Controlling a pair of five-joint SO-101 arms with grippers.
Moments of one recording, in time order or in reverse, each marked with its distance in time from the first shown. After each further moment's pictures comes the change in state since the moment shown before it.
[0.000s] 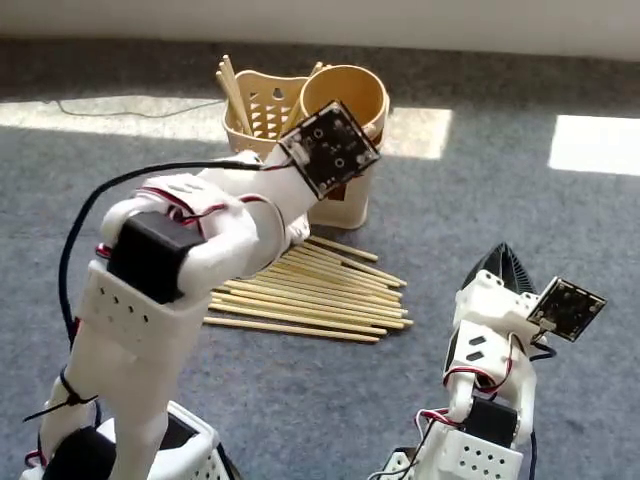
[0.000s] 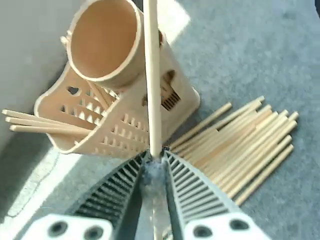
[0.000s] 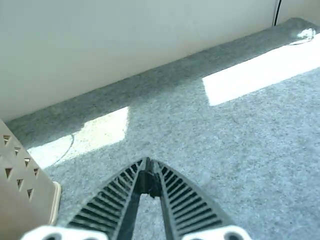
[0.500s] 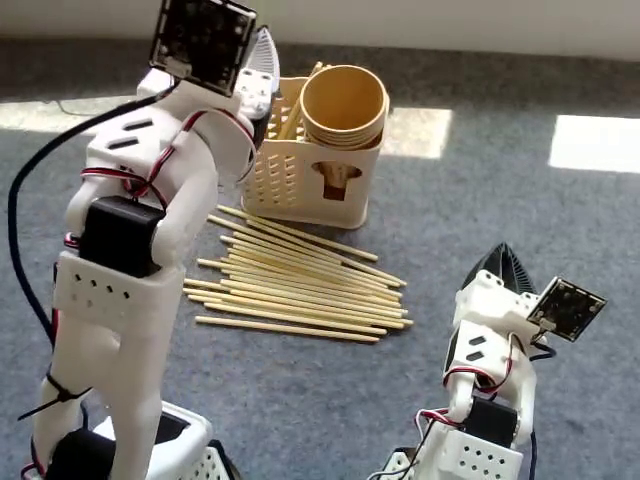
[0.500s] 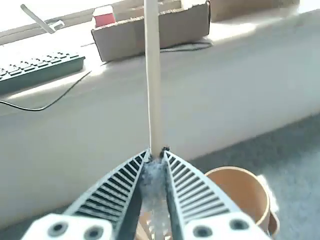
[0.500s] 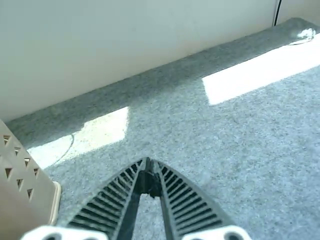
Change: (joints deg) left arm -11.3 0.0 5.4 -43.0 18.2; right arm 0.0 0.0 0.0 0.0 0.0
